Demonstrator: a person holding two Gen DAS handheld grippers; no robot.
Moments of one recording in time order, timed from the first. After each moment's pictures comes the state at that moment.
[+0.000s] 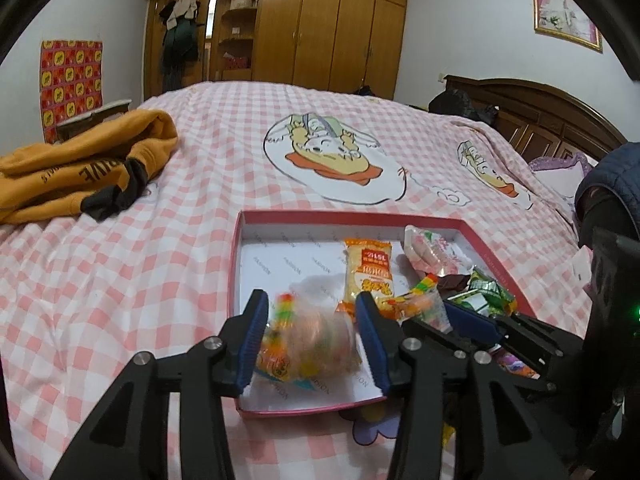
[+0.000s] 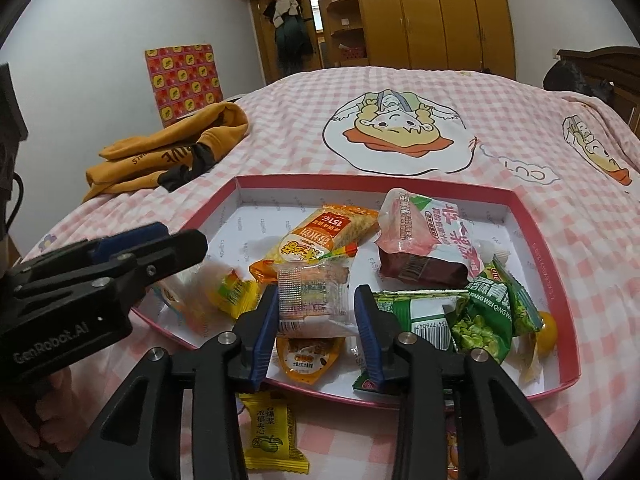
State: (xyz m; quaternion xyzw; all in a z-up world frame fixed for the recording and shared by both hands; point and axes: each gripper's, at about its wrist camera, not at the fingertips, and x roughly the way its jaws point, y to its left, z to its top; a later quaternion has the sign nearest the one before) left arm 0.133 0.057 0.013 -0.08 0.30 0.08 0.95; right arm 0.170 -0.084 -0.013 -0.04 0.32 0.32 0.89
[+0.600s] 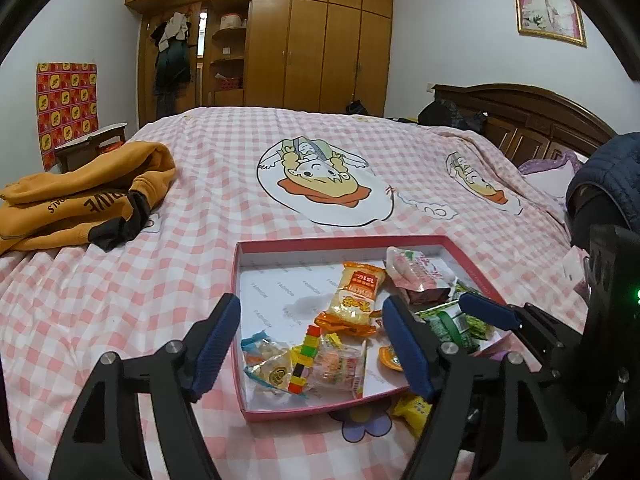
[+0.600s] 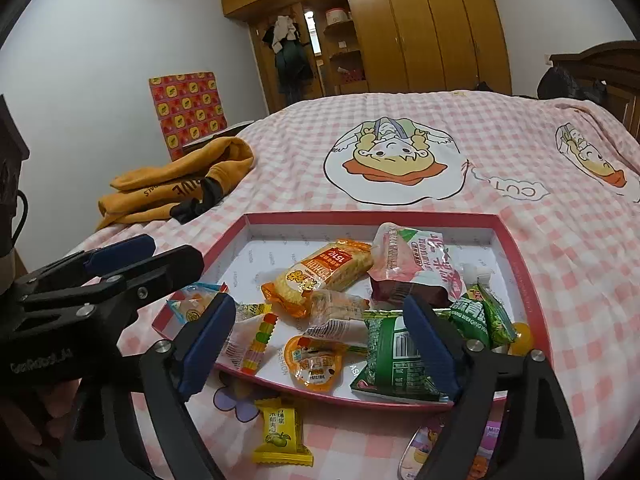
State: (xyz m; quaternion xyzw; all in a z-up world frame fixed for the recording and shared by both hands) left arm 0.118 0.047 0.037 -0.06 0.28 0.07 0.96; right arm 0.162 -0.103 0.011 0.00 0.29 0.33 0.90
